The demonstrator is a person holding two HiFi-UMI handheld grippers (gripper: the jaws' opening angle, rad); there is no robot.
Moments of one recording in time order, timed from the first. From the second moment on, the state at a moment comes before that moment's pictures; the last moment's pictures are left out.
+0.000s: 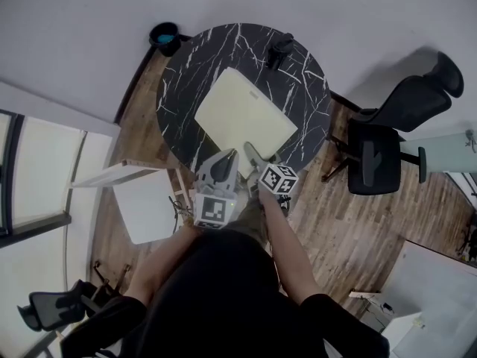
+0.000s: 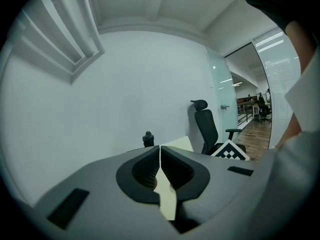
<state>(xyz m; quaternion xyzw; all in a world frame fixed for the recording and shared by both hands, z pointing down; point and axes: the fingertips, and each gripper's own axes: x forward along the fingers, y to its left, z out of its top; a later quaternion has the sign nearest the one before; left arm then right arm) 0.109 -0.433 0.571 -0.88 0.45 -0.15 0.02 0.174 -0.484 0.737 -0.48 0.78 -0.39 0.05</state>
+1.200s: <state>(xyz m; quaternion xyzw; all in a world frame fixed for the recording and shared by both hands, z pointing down) 0.129 -0.431 0.588 -0.88 0.44 -0.17 0.02 0.190 -0.466 0.805 -0.50 0.75 -0.42 -0.08</state>
